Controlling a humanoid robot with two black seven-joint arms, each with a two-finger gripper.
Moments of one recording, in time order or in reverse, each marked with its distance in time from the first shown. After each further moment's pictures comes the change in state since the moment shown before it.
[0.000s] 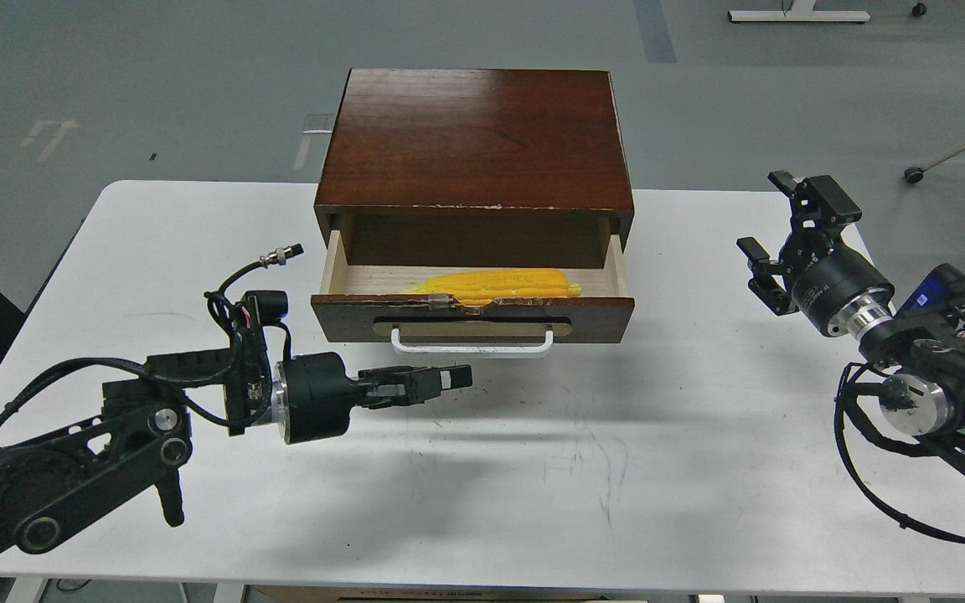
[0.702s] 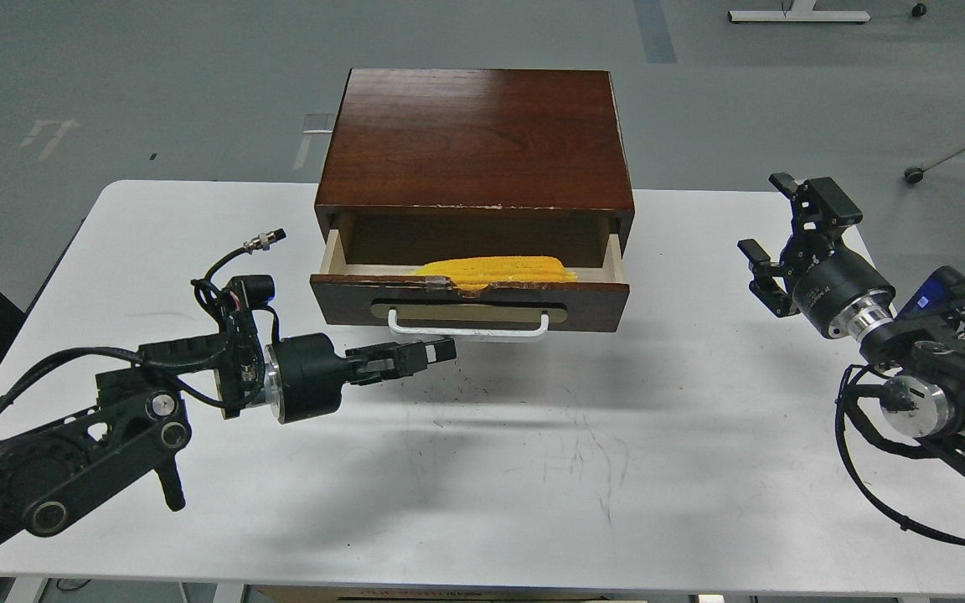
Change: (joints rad) left arm -0.014 -0.016 -0.038 0.063 0.001 0.032 0.002; right arm -0.005 -0.001 0.001 0.000 0.001 0.000 0.000
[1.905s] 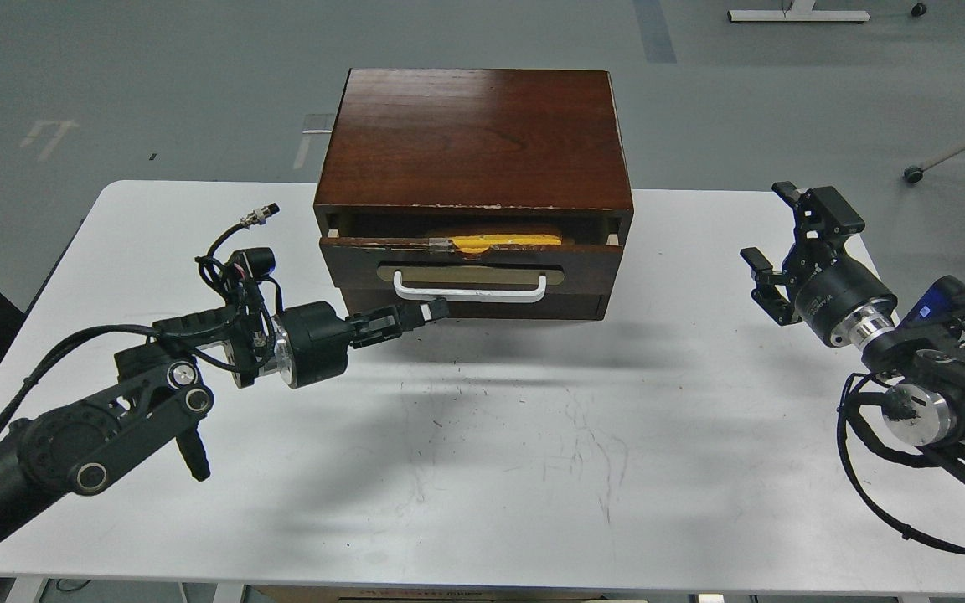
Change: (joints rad) left arm -0.064 -0.092 -0.010 0.193 -0.026 0.041 0.000; right arm -0.025 -0.005 0.012 0.005 0.001 -0.002 0.000
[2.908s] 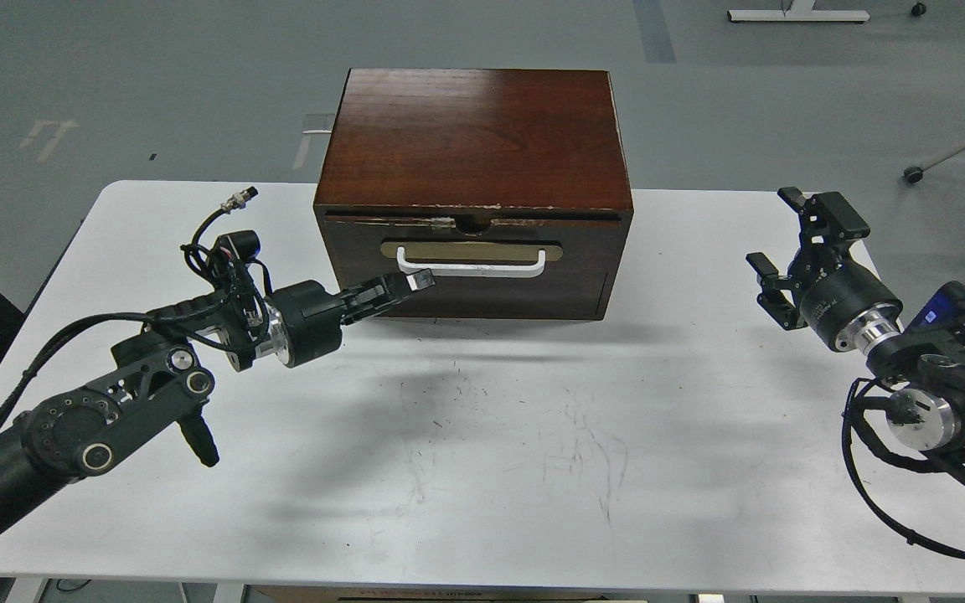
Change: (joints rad) left arm -0.025 -0.015 0.000 0.053 -0.080 0.055 0.025; right arm -0.014 -0.007 0.003 0.001 0.000 -0.008 0.000
